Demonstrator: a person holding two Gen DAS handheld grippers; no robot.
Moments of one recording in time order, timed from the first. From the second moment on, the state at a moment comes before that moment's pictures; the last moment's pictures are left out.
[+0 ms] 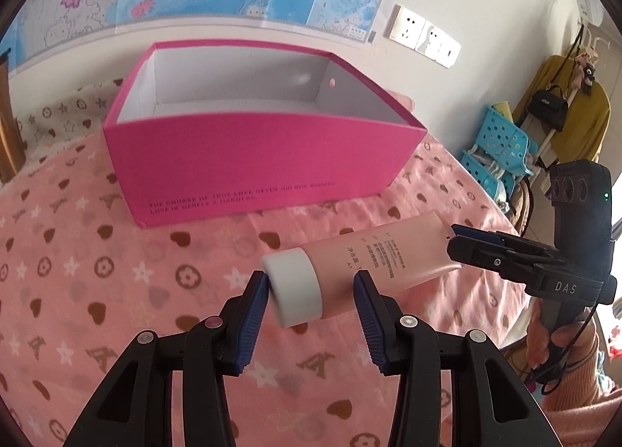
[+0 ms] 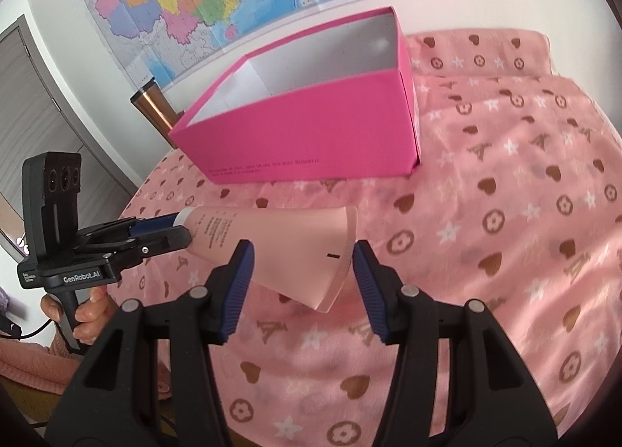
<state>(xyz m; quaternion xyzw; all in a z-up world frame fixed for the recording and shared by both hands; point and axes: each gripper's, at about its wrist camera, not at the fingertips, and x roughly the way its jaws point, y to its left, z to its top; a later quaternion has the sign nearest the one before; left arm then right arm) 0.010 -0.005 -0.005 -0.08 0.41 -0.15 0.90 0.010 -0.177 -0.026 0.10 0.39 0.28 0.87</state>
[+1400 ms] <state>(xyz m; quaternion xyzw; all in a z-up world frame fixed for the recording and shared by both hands) 0.055 -0.008 0.043 -0.05 0.35 -0.14 0.92 0.049 -0.182 0.027 0.09 0.32 0.28 0.90</state>
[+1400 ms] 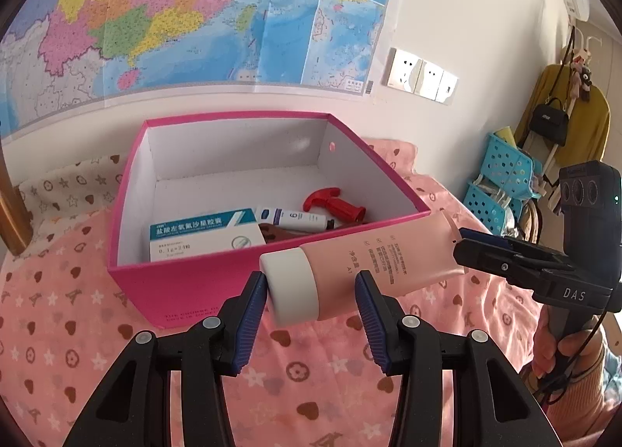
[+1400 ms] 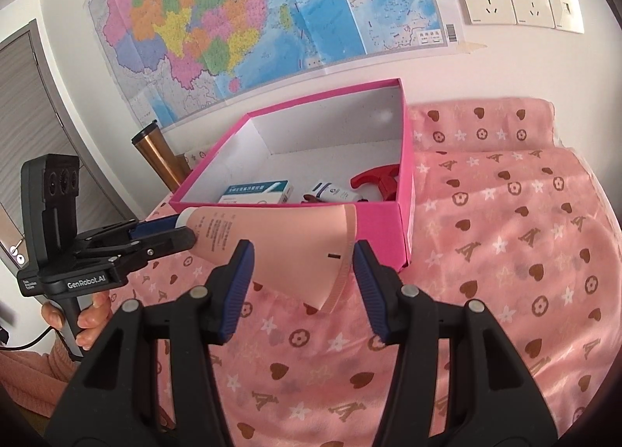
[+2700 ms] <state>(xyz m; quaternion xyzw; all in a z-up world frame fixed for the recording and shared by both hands) 0.091 -0.007 0.056 -0.04 0.34 -0.13 0.93 0.079 -0.183 0.047 0.08 0.30 0.28 0.91</state>
